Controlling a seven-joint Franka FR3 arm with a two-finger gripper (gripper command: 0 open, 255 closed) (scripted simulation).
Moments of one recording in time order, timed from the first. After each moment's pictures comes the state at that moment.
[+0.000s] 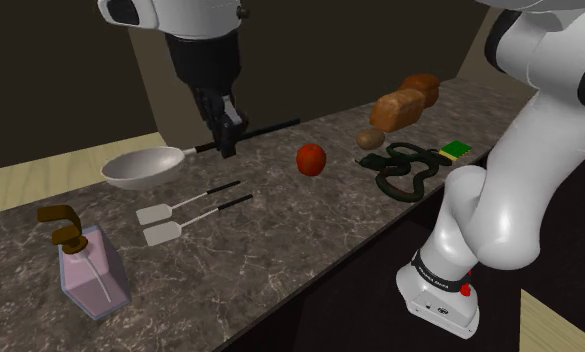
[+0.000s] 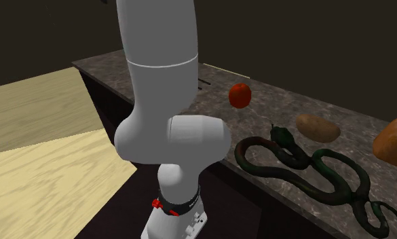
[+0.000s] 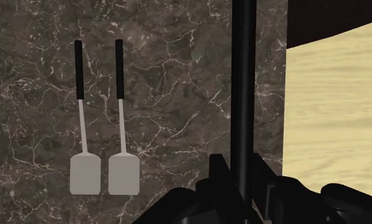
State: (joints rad) arm 0.47 -0.02 0.33 -1.55 -0.13 1.48 -0.52
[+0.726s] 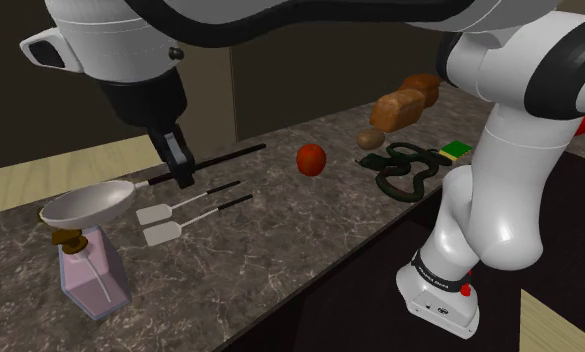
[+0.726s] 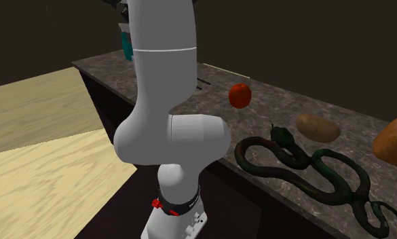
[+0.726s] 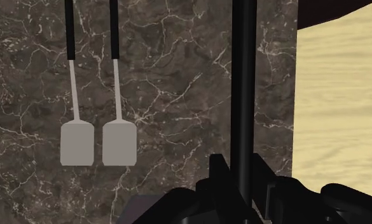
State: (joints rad) arm 0.53 0.19 0.37 -1.38 -0.20 1.49 -0.42
